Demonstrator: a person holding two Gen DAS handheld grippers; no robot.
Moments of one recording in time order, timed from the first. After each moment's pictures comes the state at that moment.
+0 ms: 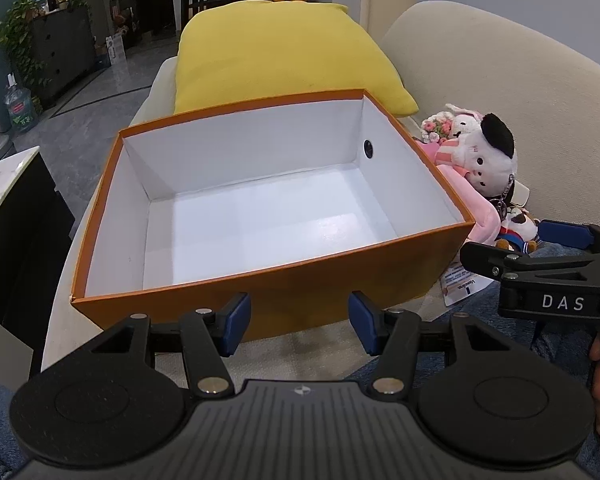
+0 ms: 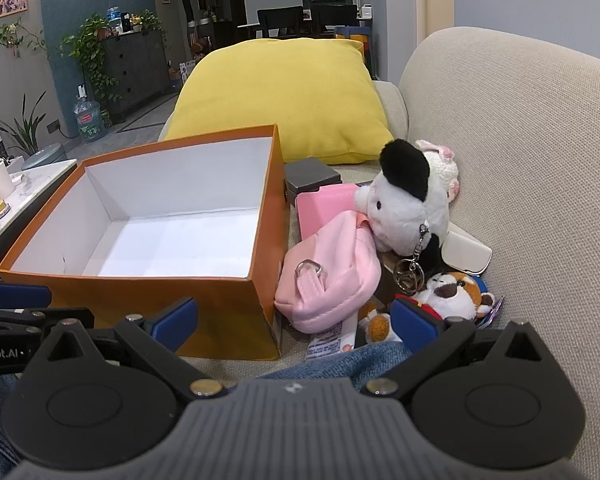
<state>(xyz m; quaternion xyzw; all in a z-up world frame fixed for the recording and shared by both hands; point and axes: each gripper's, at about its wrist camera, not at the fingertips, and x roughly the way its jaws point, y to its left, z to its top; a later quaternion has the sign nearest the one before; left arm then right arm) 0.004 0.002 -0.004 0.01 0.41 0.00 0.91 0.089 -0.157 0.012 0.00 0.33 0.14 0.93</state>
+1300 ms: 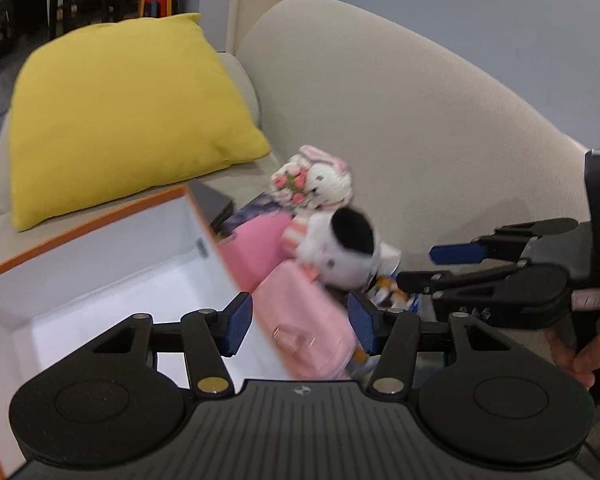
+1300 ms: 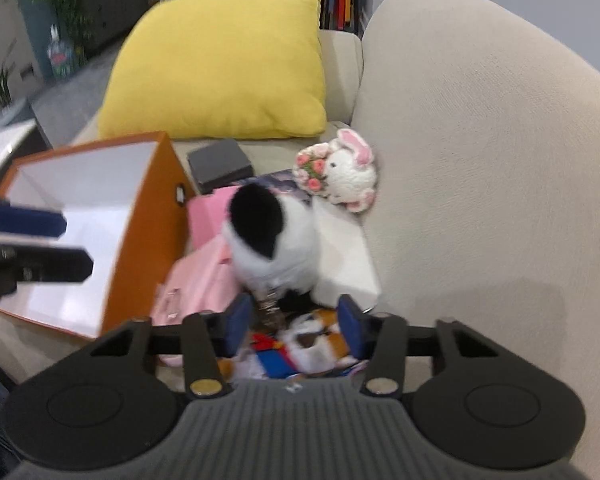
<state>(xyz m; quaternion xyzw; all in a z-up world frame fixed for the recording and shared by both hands) 0.127 -0.076 0.073 -0.02 0.44 -0.21 0.87 0.193 -0.237 0.063 -0.06 0.45 0.12 0.88</state>
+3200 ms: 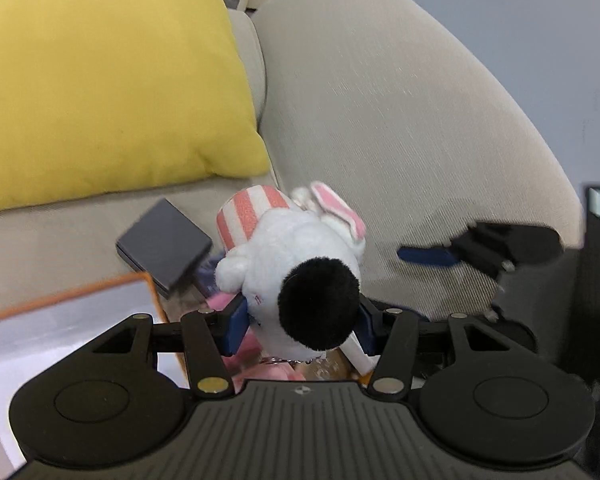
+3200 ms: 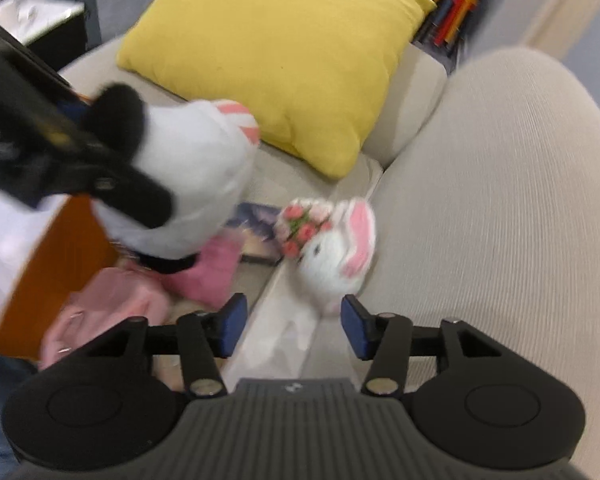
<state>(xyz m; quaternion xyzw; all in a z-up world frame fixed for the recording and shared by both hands) 0.274 -0.091 0.044 -0.09 0.52 -0.22 0.82 0.320 -0.217 0.058 -0.27 0.45 0.23 0.82</state>
